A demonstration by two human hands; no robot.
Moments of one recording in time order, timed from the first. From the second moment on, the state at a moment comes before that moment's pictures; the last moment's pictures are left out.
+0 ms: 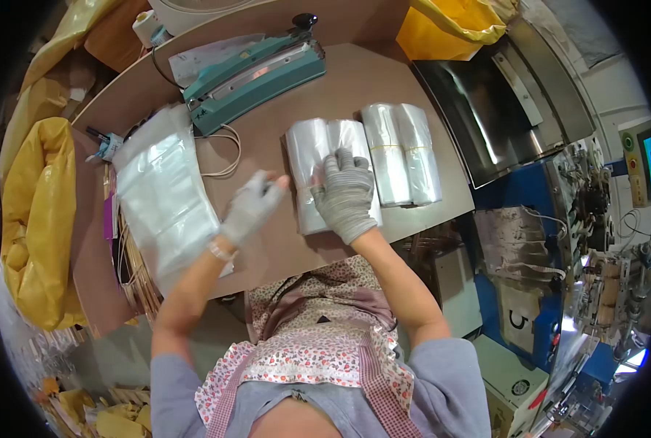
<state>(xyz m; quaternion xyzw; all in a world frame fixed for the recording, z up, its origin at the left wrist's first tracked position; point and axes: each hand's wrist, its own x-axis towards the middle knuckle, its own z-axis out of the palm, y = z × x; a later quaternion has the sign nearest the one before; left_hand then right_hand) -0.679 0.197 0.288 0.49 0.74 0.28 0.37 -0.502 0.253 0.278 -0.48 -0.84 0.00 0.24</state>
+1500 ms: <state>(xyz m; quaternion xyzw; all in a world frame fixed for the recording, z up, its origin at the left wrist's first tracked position) -0.653 0.158 0.316 -0.03 0.39 0.77 0.51 -0.474 0.315 0.352 -0.22 -0.80 0.52 0.23</state>
